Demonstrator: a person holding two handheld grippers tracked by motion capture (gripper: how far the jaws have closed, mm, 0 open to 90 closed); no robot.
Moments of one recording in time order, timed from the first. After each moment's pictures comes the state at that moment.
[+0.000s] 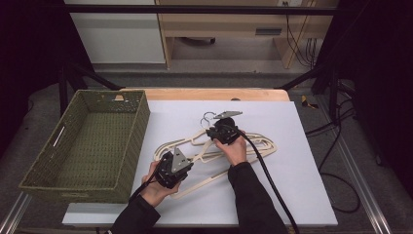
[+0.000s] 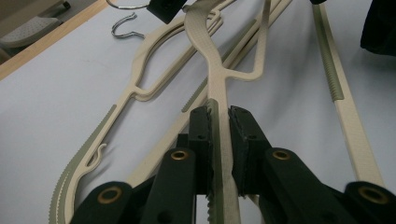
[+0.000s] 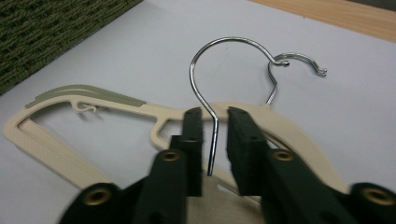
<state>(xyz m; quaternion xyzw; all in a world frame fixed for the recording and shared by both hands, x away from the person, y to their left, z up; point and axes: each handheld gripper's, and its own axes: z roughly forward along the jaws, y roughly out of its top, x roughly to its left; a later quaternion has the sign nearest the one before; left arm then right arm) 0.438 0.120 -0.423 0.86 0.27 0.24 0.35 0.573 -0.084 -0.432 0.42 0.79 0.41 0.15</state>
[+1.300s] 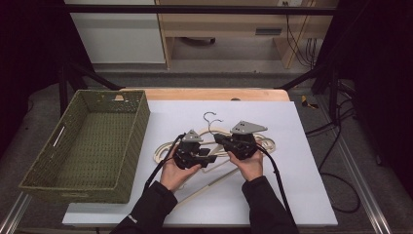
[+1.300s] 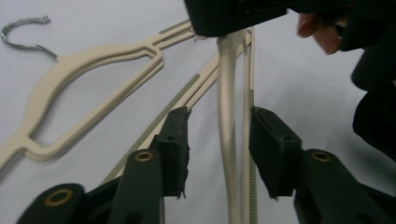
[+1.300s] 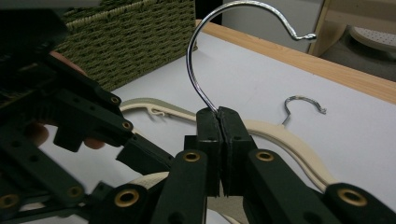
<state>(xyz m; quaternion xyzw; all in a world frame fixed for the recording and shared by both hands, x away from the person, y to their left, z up) 0.495 0.077 -0.418 0.84 0.32 0.05 0.44 0.500 -0.123 -0.396 0.33 0.78 0.51 0.18</state>
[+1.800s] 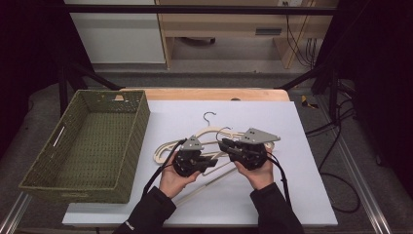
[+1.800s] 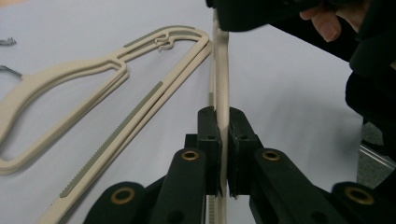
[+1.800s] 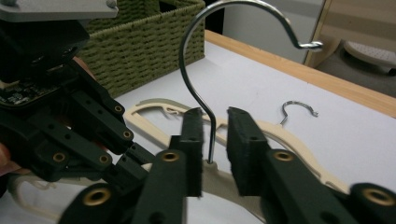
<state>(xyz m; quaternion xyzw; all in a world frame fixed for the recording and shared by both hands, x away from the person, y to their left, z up) 0.463 0.078 -0.402 0.84 0.27 0.06 0.47 0.458 -0.139 -0.375 0.31 0.77 0.52 0.19</state>
